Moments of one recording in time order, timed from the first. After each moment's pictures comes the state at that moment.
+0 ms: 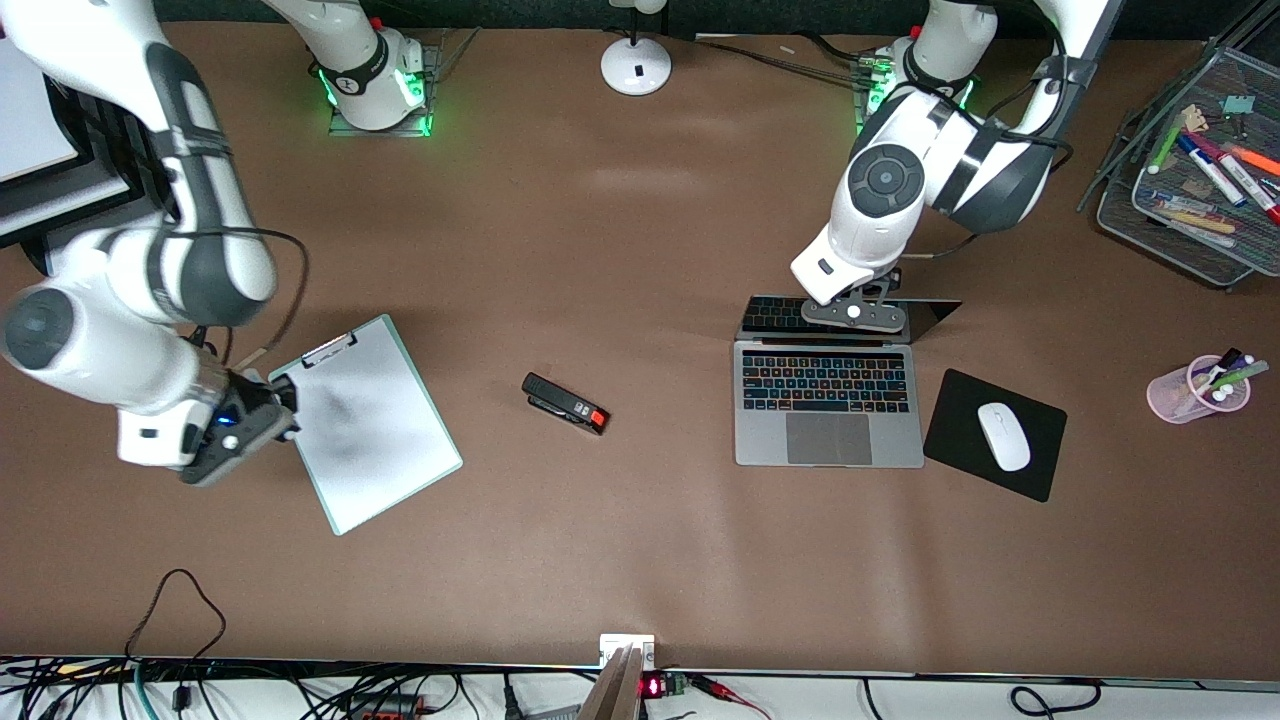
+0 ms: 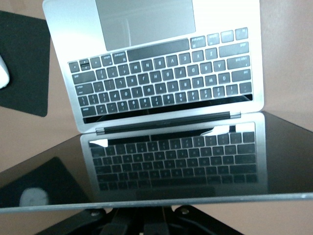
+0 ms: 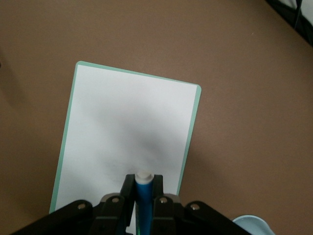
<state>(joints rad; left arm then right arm) 0.00 0.20 -0.49 -2.07 0.20 2.07 -0.45 0.02 0.46 0.00 -1.62 0.12 2.14 -0.82</state>
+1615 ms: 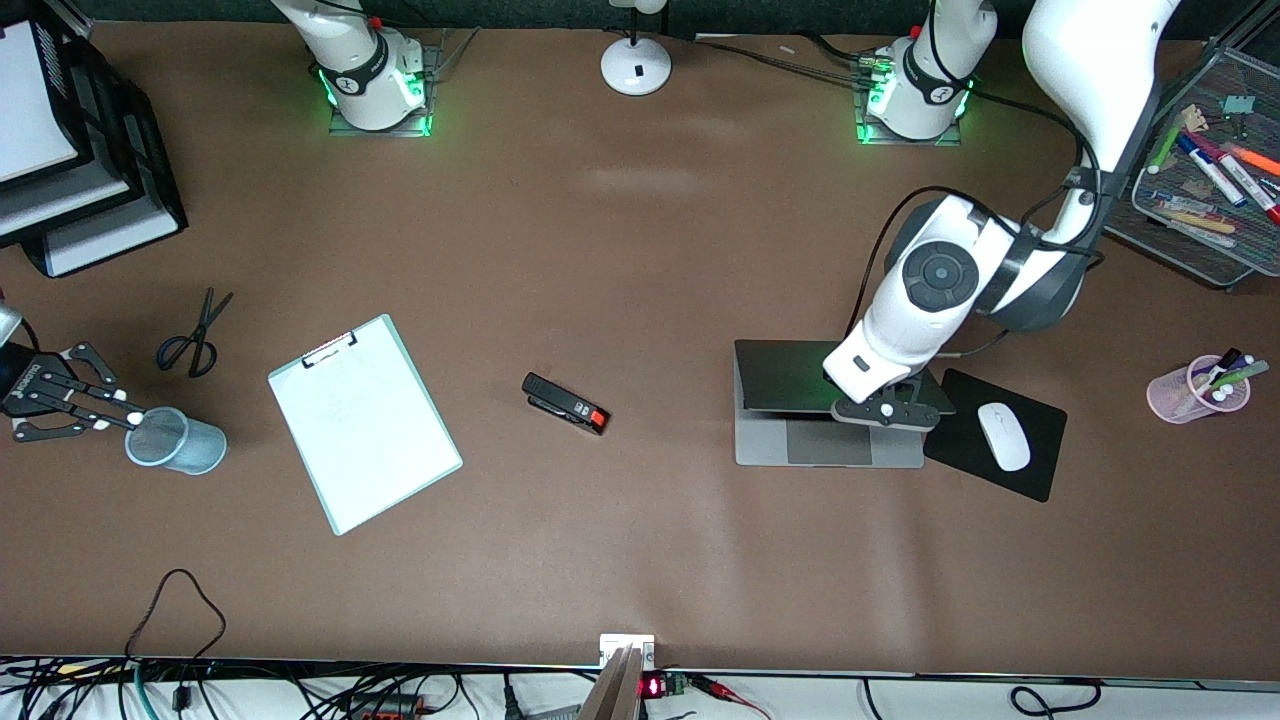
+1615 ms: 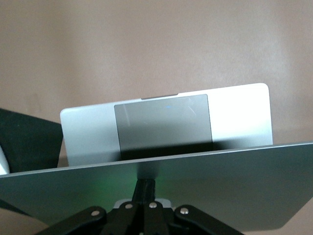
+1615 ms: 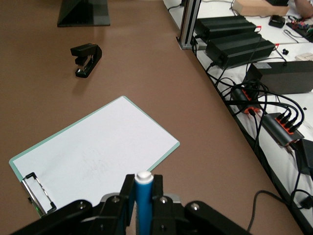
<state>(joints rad) 0.09 0.48 -0.47 -1.80 0.36 2.24 -0.45 -0.43 0.57 -0.02 -1.50 0.87 1.82 -2.15</state>
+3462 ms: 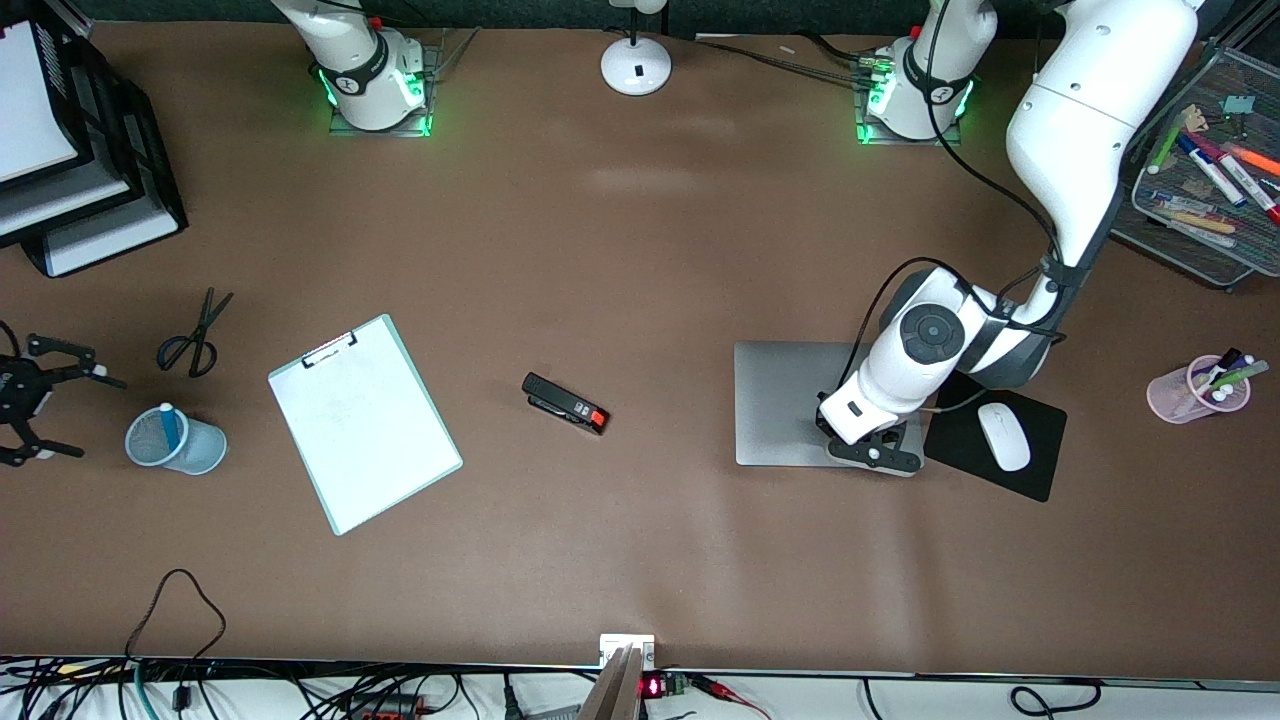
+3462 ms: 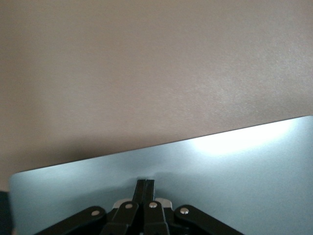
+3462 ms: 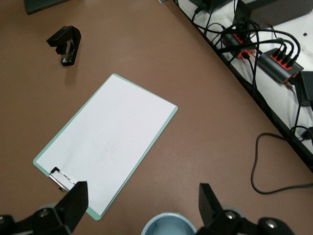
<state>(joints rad) 0.10 0.70 -0.42 -1.75 0.49 2.47 -0.42 -0.38 0.55 0.00 -1.34 0.56 1.80 -1.63</state>
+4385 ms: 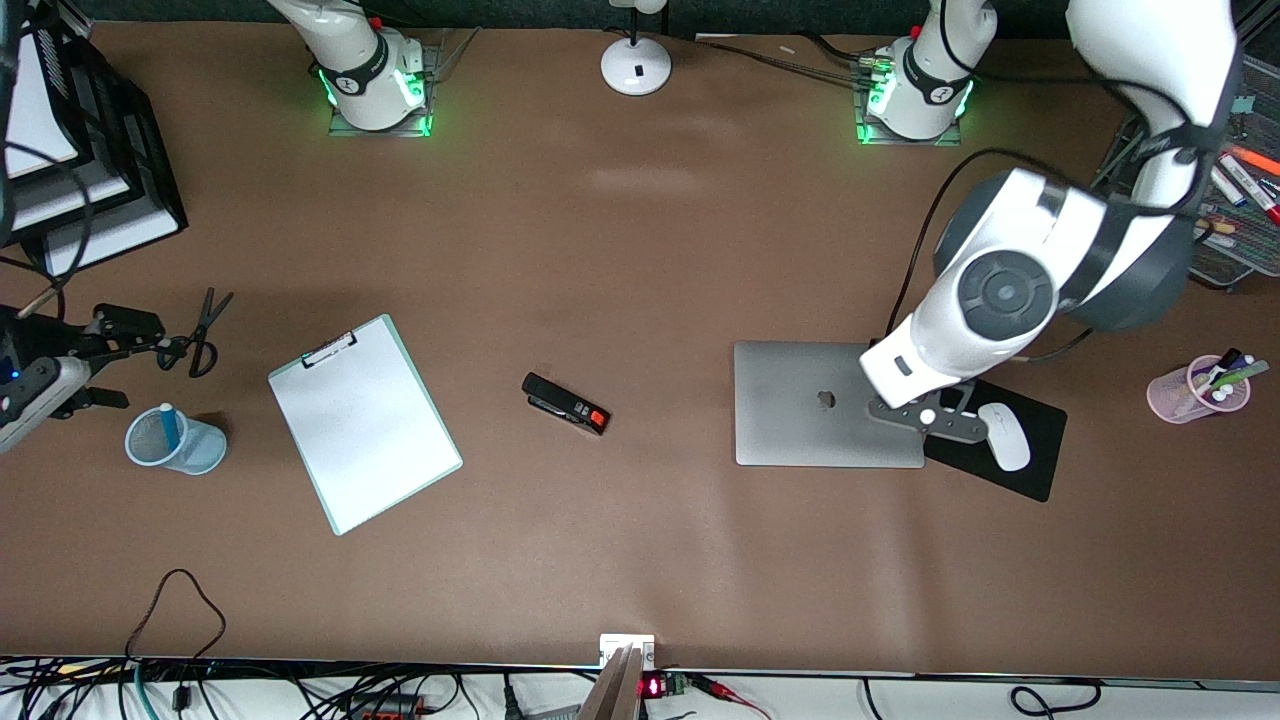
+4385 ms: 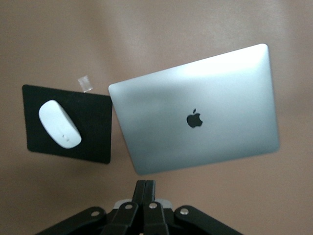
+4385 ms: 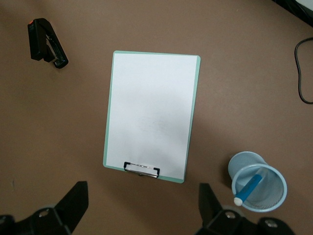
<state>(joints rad) 0.15 0.49 -0.59 -1.44 0.35 1.65 -0.24 -0.12 0.43 0.00 -1.31 0.18 1.62 -0.78</state>
